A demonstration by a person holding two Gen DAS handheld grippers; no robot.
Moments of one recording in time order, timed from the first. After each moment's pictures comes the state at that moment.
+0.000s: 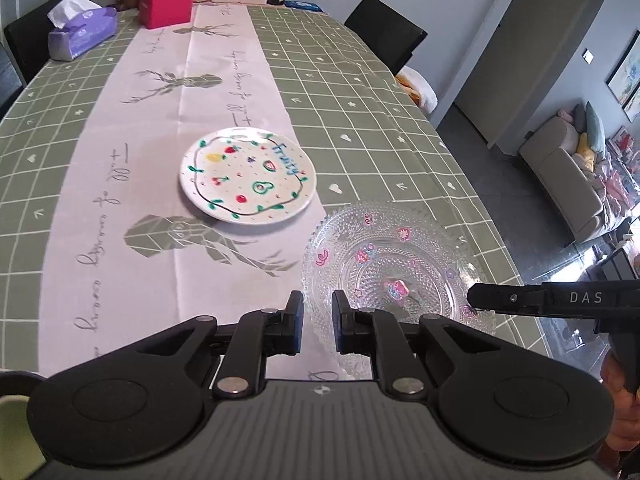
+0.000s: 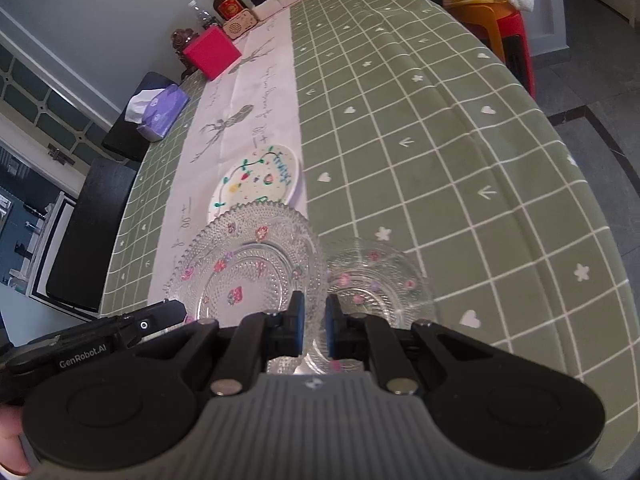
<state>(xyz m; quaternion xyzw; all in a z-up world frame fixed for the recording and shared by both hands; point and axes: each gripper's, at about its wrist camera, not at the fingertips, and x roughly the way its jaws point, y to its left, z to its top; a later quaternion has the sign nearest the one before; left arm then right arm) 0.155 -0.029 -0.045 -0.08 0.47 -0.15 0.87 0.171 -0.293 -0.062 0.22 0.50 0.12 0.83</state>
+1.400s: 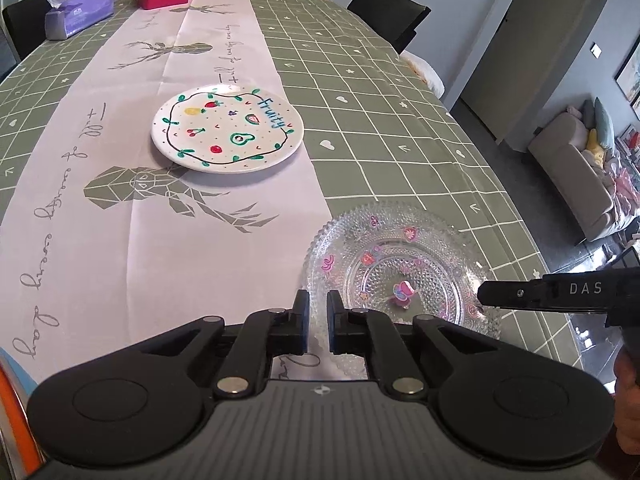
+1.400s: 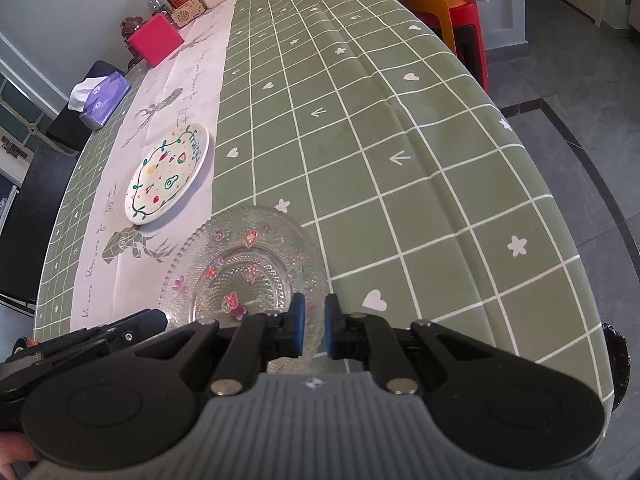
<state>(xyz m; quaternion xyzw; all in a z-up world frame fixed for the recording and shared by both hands) 0.143 -0.057 -0.095 -0.08 0.47 -0.13 0.87 0.166 -0.309 -0.104 0.18 0.51 0.07 0.84</state>
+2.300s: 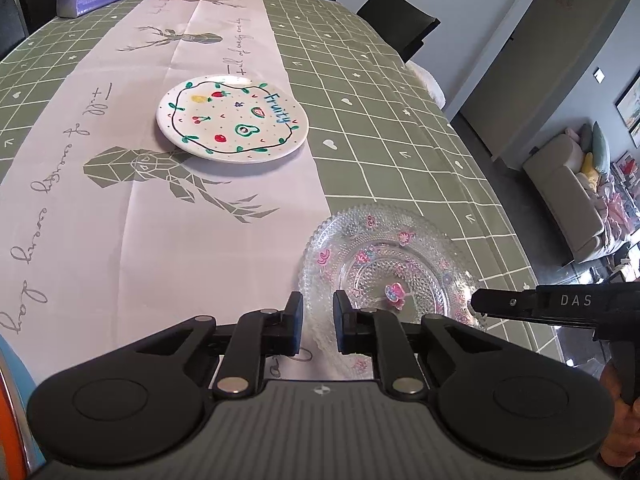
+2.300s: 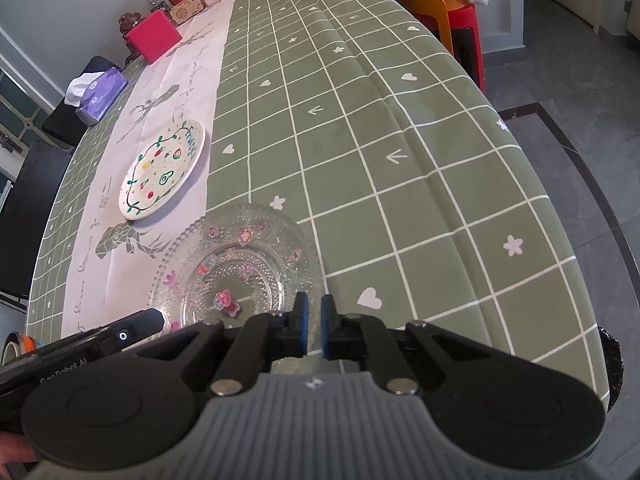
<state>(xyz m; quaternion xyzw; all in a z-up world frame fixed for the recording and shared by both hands) 0.141 -0.051 -0.099 -0.12 0.47 -0.13 0.87 0.165 -0.309 -0.105 0.18 0.51 0.06 0.84</state>
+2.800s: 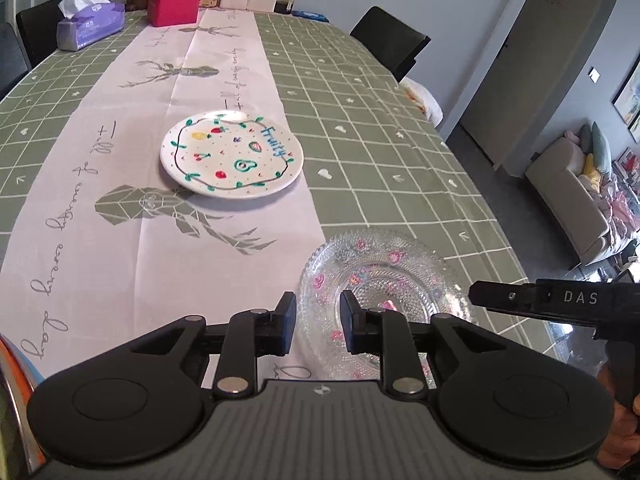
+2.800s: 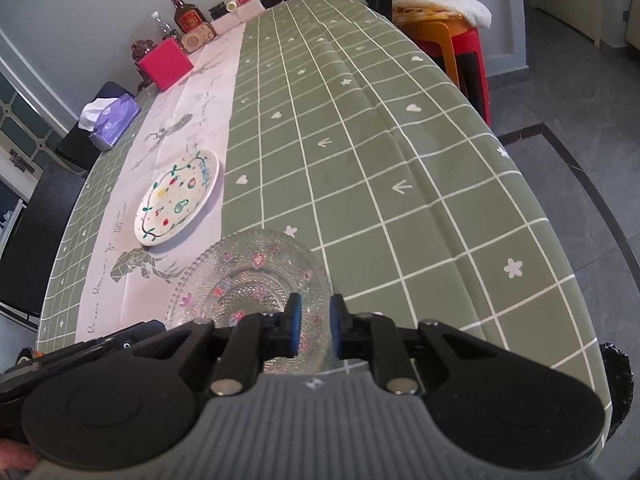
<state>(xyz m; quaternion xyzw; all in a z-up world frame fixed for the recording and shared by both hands) 0.135 -0.051 -0.073 -0.10 0.43 -0.13 0.89 0.156 -0.311 -0.090 0.19 0.46 0.08 0.86</state>
